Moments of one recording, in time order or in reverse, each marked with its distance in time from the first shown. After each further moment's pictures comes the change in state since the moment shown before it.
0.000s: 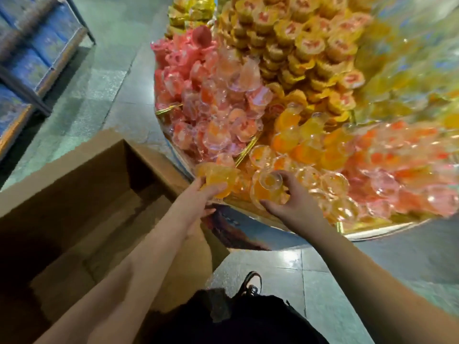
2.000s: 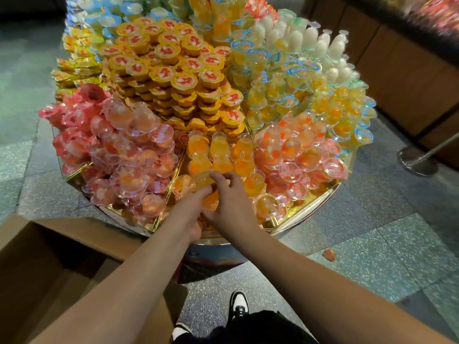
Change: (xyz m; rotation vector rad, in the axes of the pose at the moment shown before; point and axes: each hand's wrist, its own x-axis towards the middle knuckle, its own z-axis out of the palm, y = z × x) left_hand 0.011 0.044 0.164 -0.074 -0.141 -0.163; right_hand -0.009 0.001 -0.035 -0.125 0.385 0.088
